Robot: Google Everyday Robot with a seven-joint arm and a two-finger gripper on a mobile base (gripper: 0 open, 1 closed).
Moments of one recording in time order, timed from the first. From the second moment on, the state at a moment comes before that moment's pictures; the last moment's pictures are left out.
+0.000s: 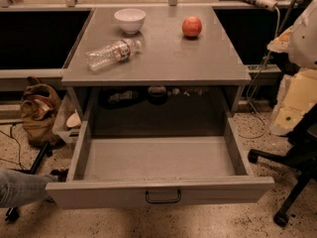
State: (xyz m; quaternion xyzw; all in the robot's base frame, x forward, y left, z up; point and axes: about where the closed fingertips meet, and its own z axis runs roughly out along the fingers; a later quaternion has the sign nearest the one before) arm 0.438 -0.216 0.979 -0.60 0.78 -0.04 0.16
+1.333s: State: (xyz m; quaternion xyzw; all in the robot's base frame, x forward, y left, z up) arm 0.387 -0.173 0.866 -0.56 0.81 0.04 0.17
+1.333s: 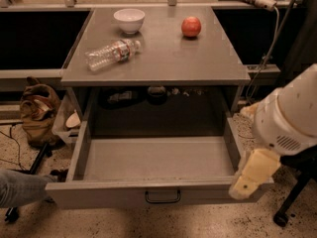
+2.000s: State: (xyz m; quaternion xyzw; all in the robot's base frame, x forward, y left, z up) arm 0.351 -0.141 0.790 -0.62 0.77 0.12 0.11
